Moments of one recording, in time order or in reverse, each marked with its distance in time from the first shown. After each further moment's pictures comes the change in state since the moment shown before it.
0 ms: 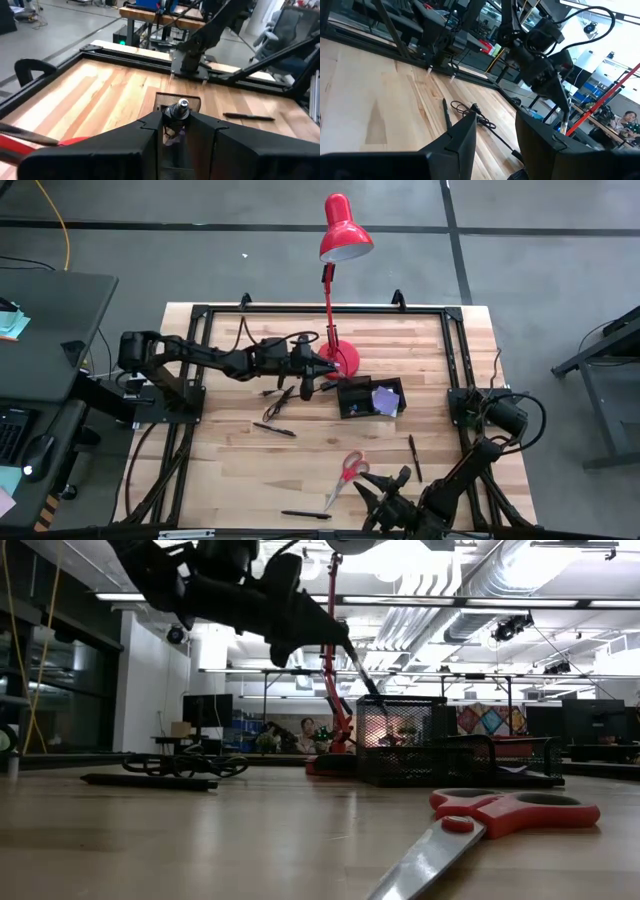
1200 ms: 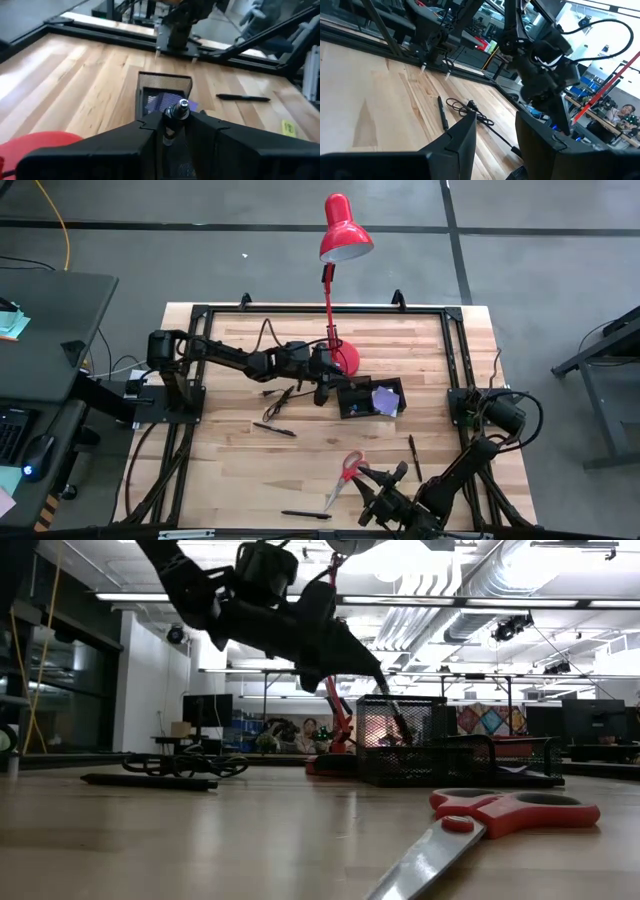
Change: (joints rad) left arm -0.001 0.215 0.157 -0.039 0.080 0.001; right arm -0.031 0.000 0.000 -0.150 0.000 0.178
